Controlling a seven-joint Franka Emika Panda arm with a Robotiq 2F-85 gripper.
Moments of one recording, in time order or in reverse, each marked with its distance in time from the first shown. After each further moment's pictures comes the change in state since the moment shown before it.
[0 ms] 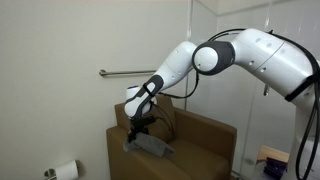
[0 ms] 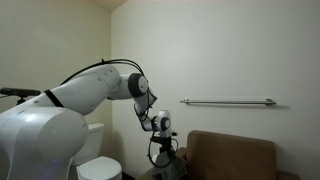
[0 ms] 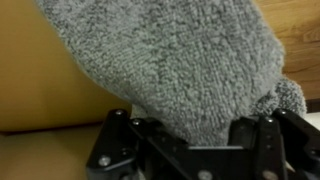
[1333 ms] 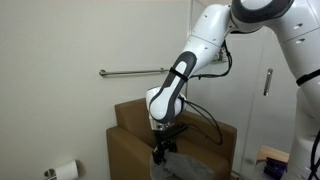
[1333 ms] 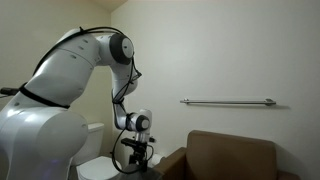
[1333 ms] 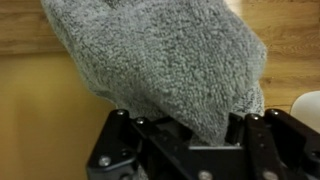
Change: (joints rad) arm -0.011 -0.510 0.143 -0.841 0.087 0.104 -0.094
